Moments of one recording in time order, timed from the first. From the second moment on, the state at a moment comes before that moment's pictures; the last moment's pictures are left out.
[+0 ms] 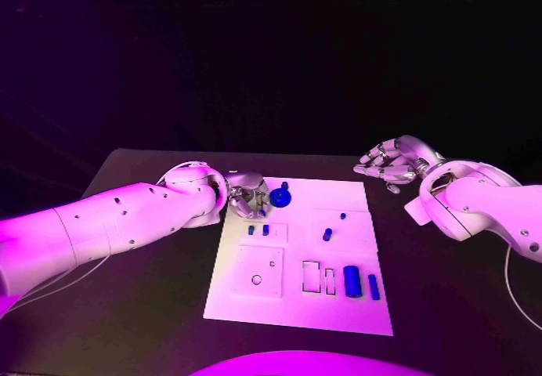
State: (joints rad) left arm 1.16 -0.67 -0.01 1.27 -1.42 0.02 0.02; left_hand 1.46 -0.22 0.54 0.12 0.29 0.96 0.13 0.39 0.35 1.03 0.08 0.50 0.18 1.33 0.01 1.43 1.01 0.15 1.07 0.12 1.23 1.00; right arm 1.32 -0.92 -0.15 1.55 -0.90 -0.51 -0.16; right_hand 1.39 -0.04 0.02 0.29 0.17 0.78 0.17 0.46 0.20 0.97 0.10 0.50 0.32 1.46 0.01 1.31 1.17 0.12 1.31 0.11 0.81 1.16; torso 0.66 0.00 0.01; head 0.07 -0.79
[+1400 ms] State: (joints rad) left arm 1.16 -0.68 -0.02 1.27 -1.42 0.02 0.03; left_hand 1.43 -0.24 0.53 0.12 0.29 0.88 0.16 0.29 0.33 1.05 0.09 0.44 0.18 1.32 0.02 1.43 0.98 0.15 1.05 0.13 1.21 0.98; right arm 1.32 -0.92 -0.15 1.55 -0.90 -0.51 -0.16; right_hand 1.39 -0.04 0.01 0.29 0.17 0.78 0.18 0.46 0.20 0.98 0.10 0.47 0.30 1.47 0.01 1.30 1.16 0.12 1.31 0.11 0.79 1.16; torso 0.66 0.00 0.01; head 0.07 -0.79
